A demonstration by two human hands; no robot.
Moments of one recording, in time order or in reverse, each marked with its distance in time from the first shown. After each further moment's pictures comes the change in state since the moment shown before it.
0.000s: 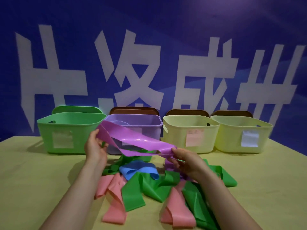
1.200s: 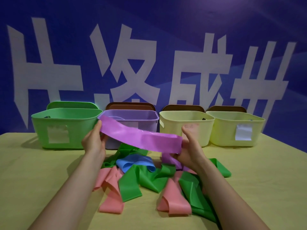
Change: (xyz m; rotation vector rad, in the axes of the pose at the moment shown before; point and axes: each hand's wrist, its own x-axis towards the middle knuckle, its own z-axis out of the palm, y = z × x) left_hand -0.009 -0.004 0.008 -0.081 0.093 0.011; right_hand -0.009 -0.015 0.000 0.273 -0.166 0.026
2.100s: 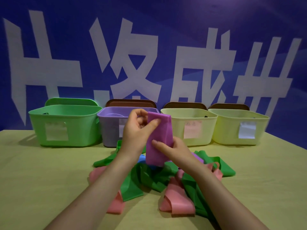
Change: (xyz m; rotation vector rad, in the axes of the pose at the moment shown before) left_hand -0.101 -0.020 0.037 0.425 -0.717 0.276; right_hand -0.019 0.028 0.035 -0.815 -0.113 -0.494
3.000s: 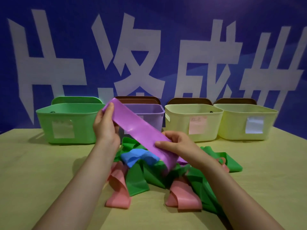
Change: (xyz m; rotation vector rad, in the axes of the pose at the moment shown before) left_hand 0.039 -0.001 -0.059 -0.367 0.555 -0.151; right_hand 0.000 -0.011 -0.005 -0.045 -0.195 0.067
